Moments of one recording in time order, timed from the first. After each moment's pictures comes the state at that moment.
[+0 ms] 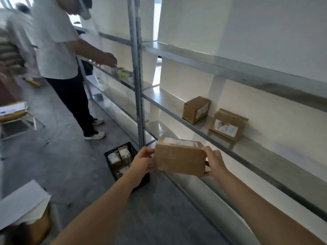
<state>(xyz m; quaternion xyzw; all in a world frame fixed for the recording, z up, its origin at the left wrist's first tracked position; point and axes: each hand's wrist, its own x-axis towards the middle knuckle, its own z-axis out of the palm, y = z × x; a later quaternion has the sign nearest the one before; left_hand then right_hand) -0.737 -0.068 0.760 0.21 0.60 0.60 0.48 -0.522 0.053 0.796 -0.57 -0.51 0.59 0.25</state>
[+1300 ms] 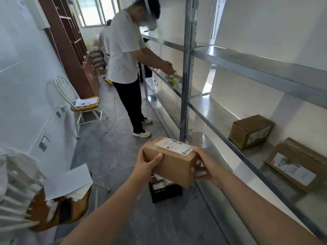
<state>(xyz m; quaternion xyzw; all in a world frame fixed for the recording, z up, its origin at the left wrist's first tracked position) -0.803 -0.038 0.766 0.13 0.59 0.74 0.30 -0.659 0.134 0.811 -0.37 -0.58 0.72 0.03</state>
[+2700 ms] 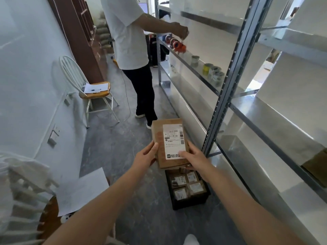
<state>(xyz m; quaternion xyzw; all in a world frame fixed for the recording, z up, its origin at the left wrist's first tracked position) -1.114 -0.080 0.726 0.07 0.66 0.66 0.34 -0.994 0.089 0.750 -0.30 -0.68 0.67 0.01</state>
